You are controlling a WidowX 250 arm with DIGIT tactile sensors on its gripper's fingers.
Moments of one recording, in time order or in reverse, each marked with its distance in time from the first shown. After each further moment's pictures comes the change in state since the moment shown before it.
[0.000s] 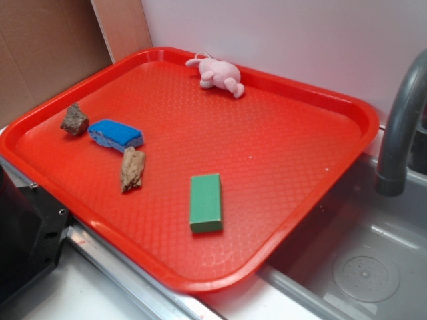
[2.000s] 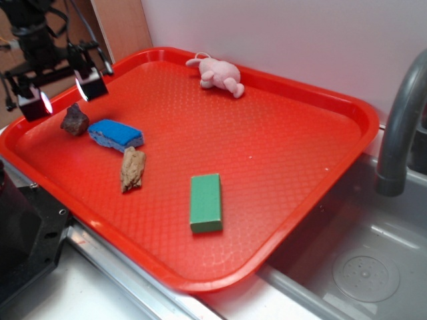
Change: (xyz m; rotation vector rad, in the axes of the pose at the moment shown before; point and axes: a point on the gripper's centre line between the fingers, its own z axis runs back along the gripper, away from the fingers) arm 0.038 0.144 -0.207 0.142 -0.013 1.129
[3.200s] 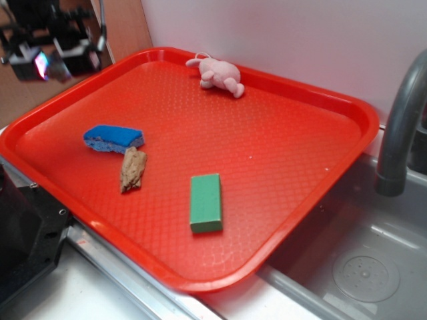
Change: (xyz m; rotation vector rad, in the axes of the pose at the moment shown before) arm -0.040 -0.018 0.103 -0.109 0.128 -0.529
